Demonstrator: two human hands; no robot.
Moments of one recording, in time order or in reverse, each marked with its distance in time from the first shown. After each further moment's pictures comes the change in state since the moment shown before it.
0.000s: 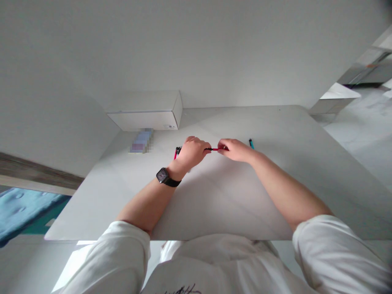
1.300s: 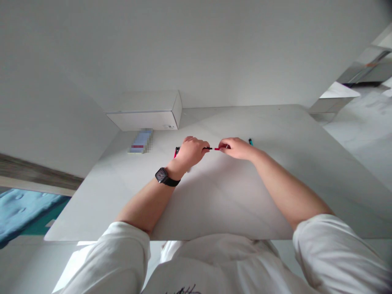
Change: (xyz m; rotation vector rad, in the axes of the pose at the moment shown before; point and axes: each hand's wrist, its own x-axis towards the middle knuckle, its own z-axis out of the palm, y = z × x) left_hand -0.001 0.000 -0.002 0.004 -0.009 -0.050; right_hand -0.001 0.001 -0.010 0.058 -0.046 0.098
